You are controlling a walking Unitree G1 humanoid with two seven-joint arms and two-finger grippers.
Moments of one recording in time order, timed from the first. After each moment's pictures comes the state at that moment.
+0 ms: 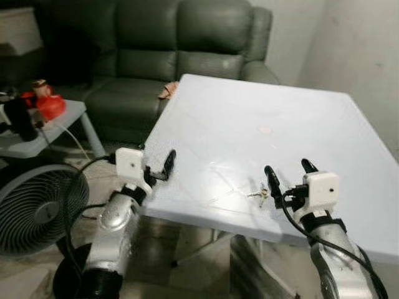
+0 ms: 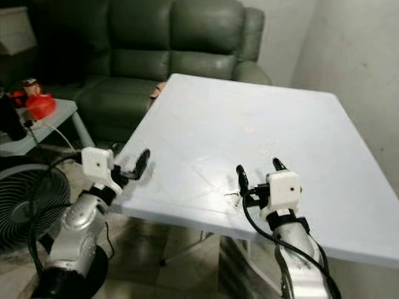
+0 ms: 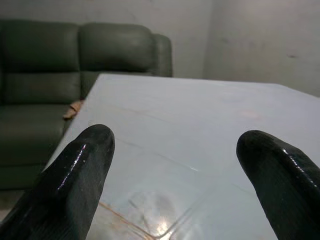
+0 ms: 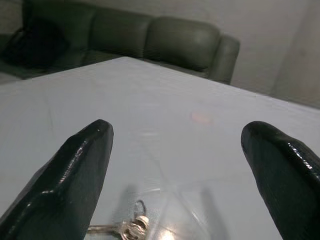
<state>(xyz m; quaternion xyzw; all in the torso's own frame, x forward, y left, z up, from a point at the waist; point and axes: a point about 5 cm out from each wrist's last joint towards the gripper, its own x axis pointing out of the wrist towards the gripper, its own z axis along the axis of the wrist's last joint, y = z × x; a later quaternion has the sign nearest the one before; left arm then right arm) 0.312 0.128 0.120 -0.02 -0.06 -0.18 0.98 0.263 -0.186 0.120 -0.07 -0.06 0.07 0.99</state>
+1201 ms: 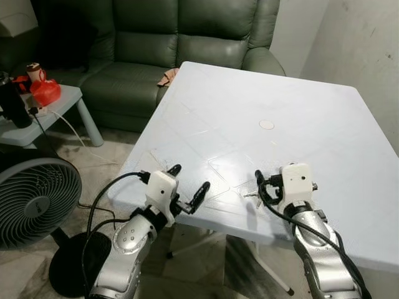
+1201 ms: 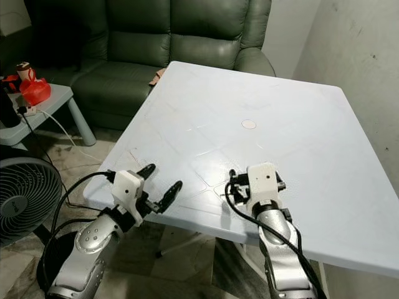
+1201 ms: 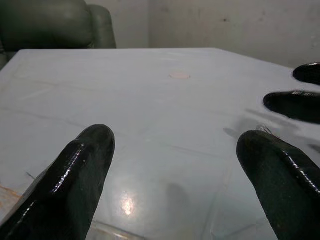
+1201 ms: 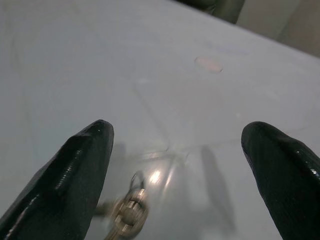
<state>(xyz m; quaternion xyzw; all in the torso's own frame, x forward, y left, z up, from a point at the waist) 0.268 0.094 0.101 0.01 -0.03 -0.31 0.95 0.280 -0.161 0.106 -0.11 0.06 0.04 0.99</state>
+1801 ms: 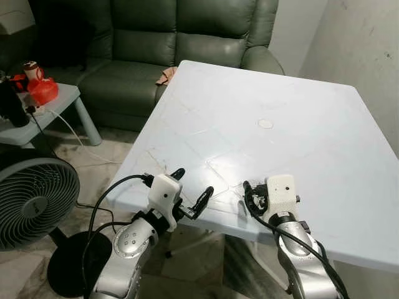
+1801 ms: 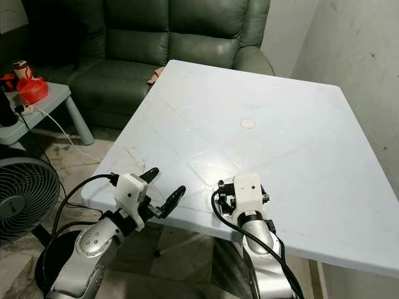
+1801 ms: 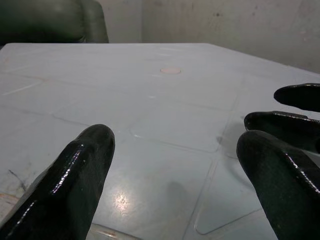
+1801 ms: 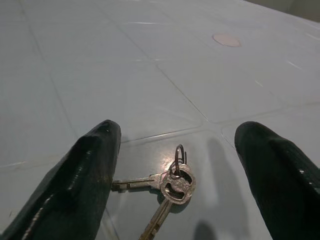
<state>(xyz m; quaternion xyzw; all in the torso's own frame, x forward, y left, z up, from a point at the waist) 0.266 0.090 0.103 0.01 -0.02 -0.32 0.95 0.273 -0.135 0.095 -0.07 0.08 0.03 0.99</state>
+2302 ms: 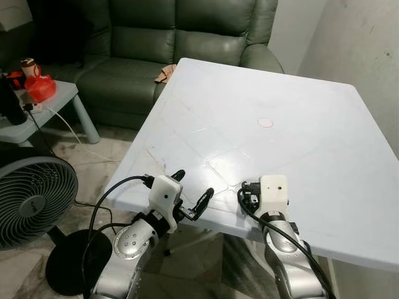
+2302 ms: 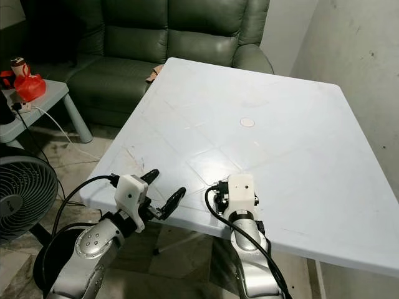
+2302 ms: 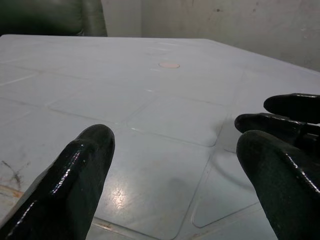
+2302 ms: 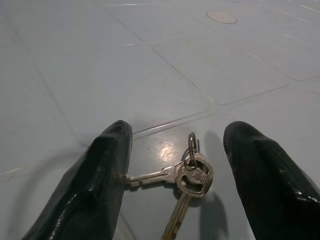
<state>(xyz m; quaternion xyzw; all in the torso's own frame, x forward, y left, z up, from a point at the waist) 0.264 0.090 0.102 0.00 -0.01 -0.32 0.95 0.280 -0.118 0.090 -0.05 0.11 -0.01 0.99</state>
